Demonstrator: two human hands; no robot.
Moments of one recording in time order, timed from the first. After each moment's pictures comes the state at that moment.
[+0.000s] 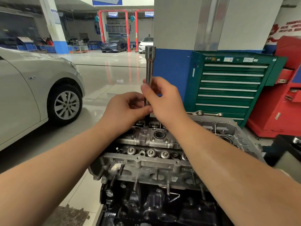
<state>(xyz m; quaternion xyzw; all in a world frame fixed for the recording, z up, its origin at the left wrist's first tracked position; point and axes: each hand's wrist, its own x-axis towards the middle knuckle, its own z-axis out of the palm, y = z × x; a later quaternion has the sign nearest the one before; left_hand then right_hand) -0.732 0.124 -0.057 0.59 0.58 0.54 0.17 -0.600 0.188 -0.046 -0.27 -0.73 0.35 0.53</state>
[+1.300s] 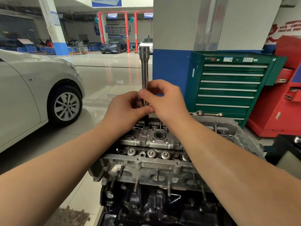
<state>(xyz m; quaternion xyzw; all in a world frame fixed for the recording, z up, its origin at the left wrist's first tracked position) -0.730 0.131 -0.059 0.61 0.59 0.52 0.12 -0.597 0.195 -0.047 -0.27 -0.72 0.37 0.52</state>
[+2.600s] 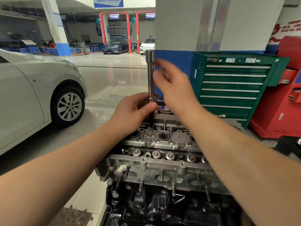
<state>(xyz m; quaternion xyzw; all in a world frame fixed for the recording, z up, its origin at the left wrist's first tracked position) -0.733 0.131 -0.060 0.63 0.51 0.55 0.22 -0.590 0.192 -0.009 -0.23 -0.74 0.35 0.52</state>
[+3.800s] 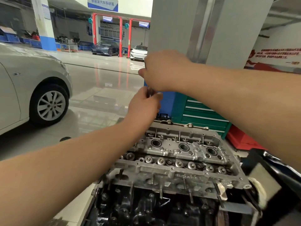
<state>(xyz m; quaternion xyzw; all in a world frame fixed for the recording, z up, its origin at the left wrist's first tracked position) -0.685 0.139 -0.020 0.48 0.53 0.65 0.27 -0.613 0.165 0.107 -0.38 -0.87 -0.29 0.11</state>
